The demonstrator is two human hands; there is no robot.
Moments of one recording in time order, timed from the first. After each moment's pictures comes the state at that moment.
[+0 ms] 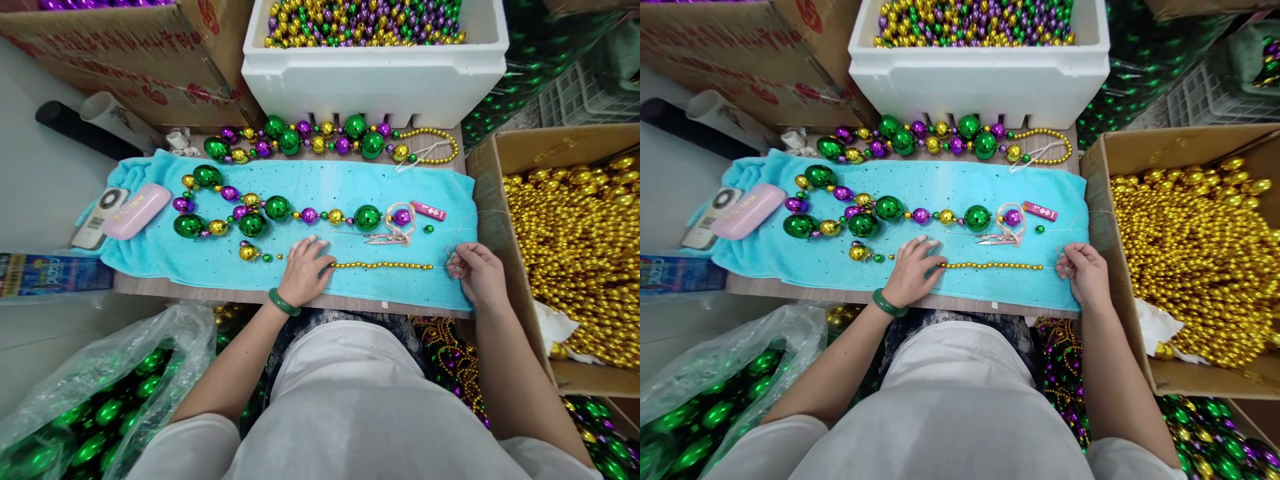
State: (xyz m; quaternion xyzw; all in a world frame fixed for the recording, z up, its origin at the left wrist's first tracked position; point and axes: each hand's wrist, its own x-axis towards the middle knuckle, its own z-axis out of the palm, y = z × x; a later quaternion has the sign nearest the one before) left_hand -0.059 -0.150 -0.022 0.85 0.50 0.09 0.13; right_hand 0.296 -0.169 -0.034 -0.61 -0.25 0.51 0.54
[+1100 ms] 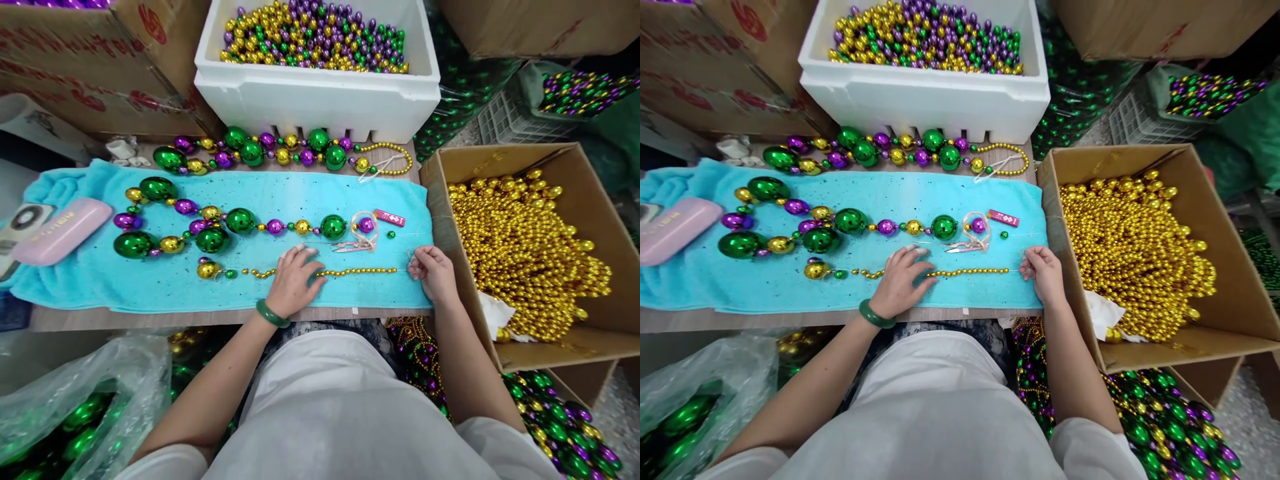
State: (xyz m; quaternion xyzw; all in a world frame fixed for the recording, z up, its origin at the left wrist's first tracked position) left_hand -0.020 -0.145 -0.026 0.85 0.48 0.12 0.17; right_hand 0.296 -0.172 -0.035 -0.60 -0.26 0.52 0.54
